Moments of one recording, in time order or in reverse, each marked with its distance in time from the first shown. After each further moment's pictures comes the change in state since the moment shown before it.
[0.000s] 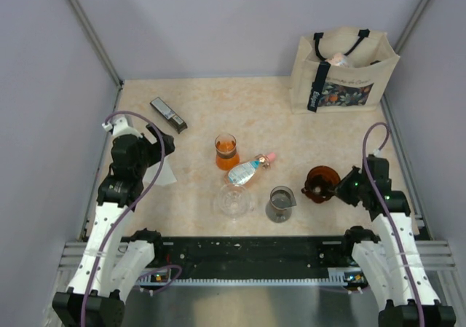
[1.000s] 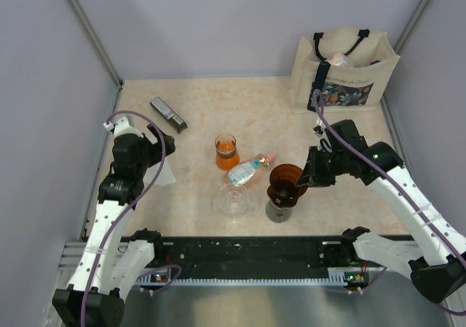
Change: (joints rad) left arm 0.000 0.021 0.000 -0.008 0.000 0.000; right arm 0.509 0.402 0.611 -0.276 -0.167 -0.125
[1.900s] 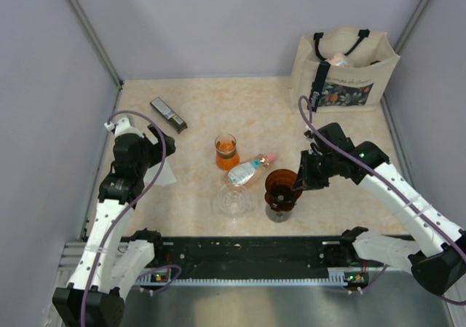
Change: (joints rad) left arm 0.000 0.009 0.000 -0.009 0.000 0.000; right arm 0.087 0.053 -0.044 0.041 0.062 0.011
